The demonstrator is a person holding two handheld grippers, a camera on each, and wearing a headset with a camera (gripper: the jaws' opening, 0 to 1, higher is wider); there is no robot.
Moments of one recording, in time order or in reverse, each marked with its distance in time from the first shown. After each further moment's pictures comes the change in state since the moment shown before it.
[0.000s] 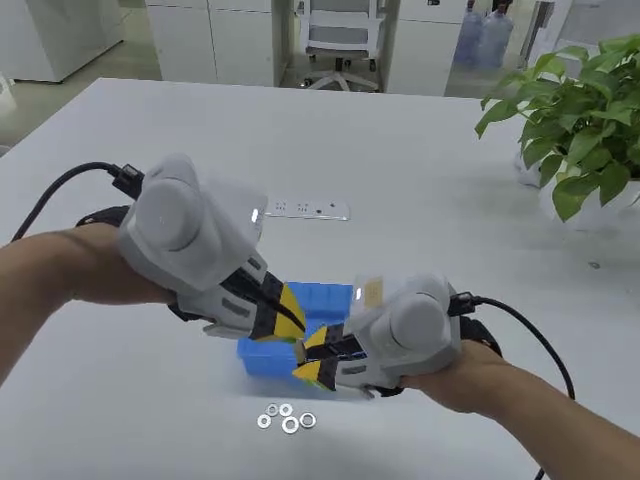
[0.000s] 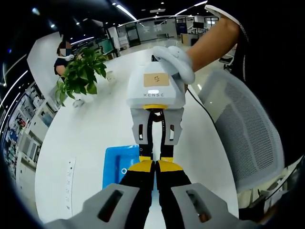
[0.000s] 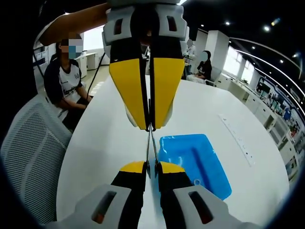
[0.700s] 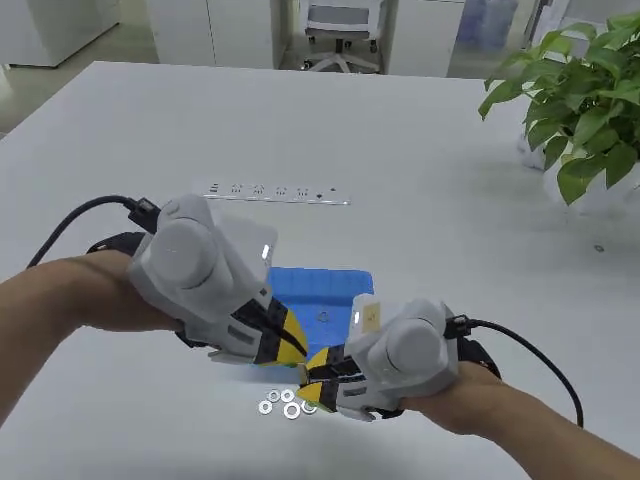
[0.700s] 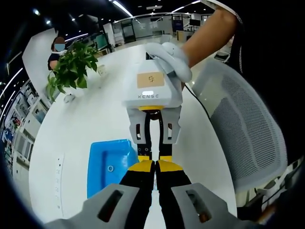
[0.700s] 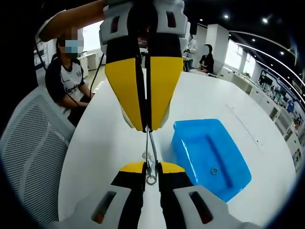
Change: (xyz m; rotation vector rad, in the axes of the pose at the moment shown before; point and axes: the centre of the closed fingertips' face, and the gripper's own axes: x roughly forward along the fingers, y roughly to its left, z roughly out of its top) left arm 0.029 -0.020 -0.020 -0.006 0.031 -0.058; right arm 0.016 0.023 -0.031 0.049 0.029 0.038
